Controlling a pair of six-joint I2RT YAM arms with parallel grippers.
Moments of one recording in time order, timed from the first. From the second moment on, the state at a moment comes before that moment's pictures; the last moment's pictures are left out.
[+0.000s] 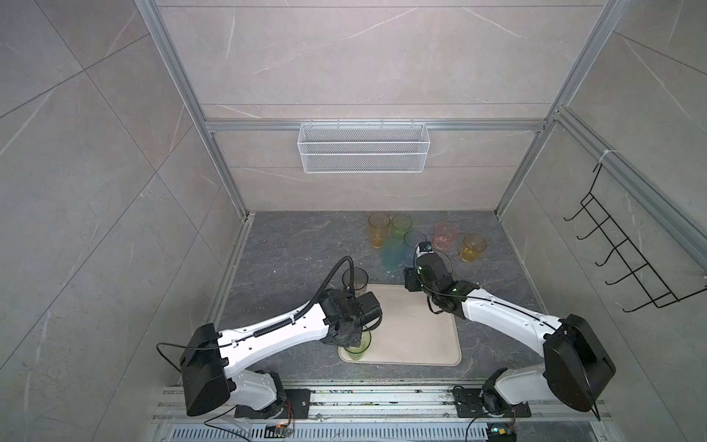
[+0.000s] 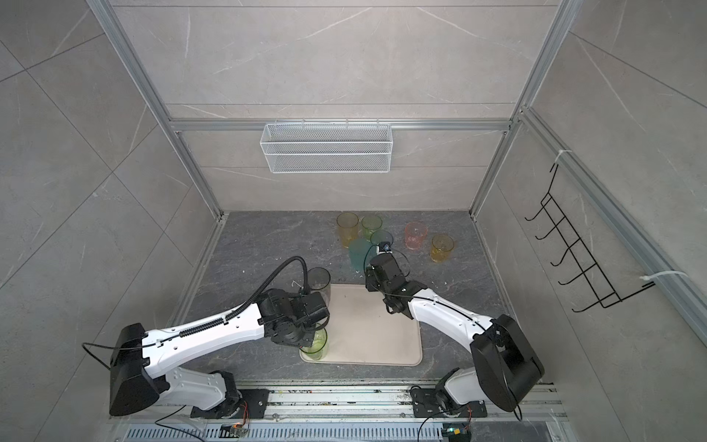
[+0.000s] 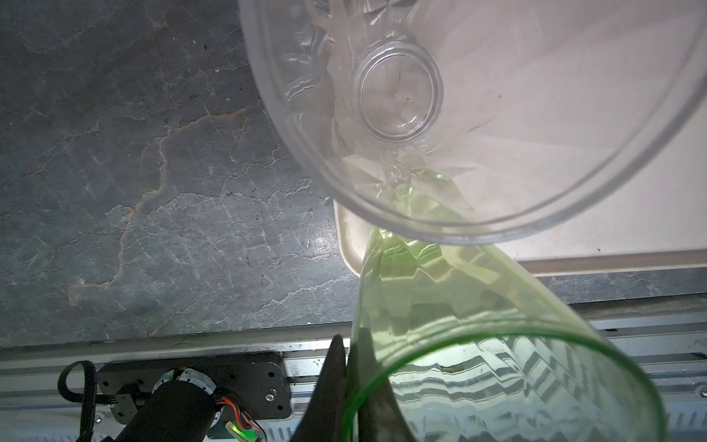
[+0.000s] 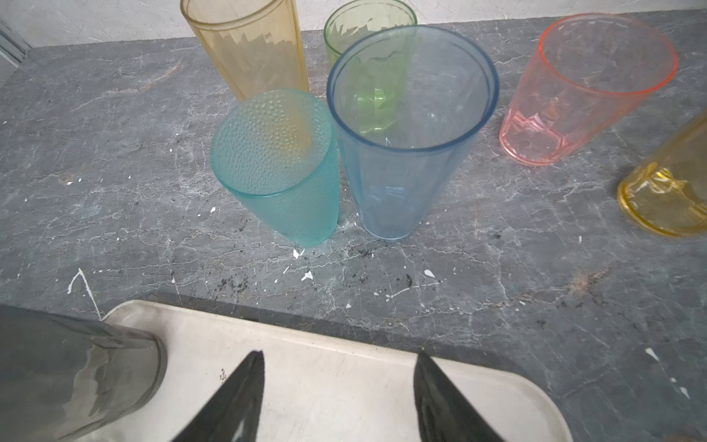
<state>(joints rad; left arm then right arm) -1.11 1.38 1.13 -1.24 -0.18 -0.92 0.61 1.43 0.86 -0.13 0.29 0.39</state>
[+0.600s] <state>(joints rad) -1.11 1.39 1.21 -1.27 -0.22 -0.90 0.61 1.43 0.86 -0.13 0.30 0.39</state>
